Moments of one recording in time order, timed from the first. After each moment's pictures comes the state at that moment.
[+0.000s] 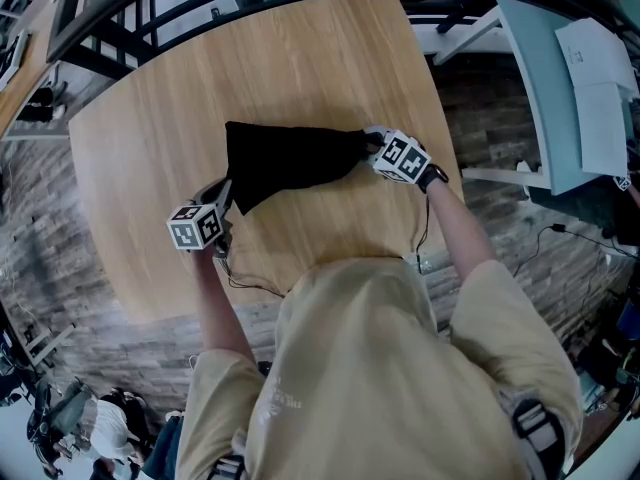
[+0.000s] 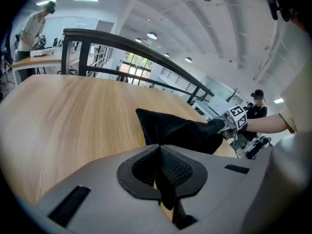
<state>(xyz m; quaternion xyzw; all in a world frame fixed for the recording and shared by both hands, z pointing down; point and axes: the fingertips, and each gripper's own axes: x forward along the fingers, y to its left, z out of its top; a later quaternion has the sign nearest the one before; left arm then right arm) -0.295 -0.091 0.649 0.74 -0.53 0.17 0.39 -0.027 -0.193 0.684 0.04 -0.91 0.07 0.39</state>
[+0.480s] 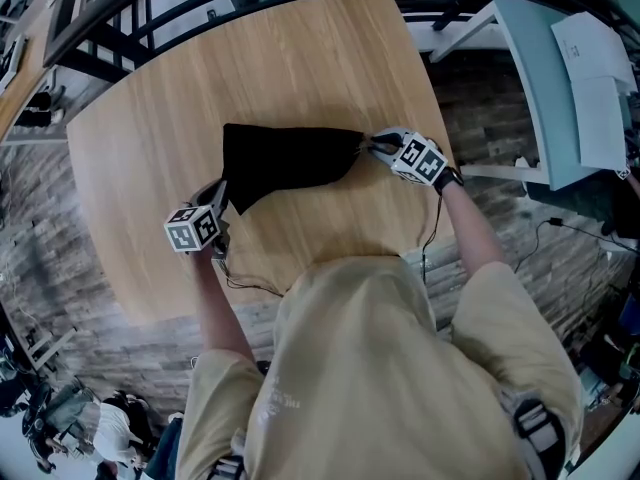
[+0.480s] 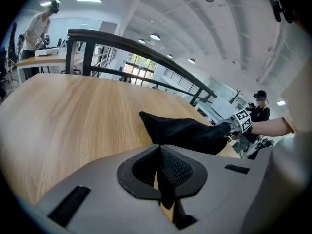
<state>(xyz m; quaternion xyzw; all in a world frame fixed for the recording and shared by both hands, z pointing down) -0.297 -0.088 0.653 0.73 -0.54 0.17 0.39 0.033 -0.197 0.690 0.07 -0.90 0.07 0.42</state>
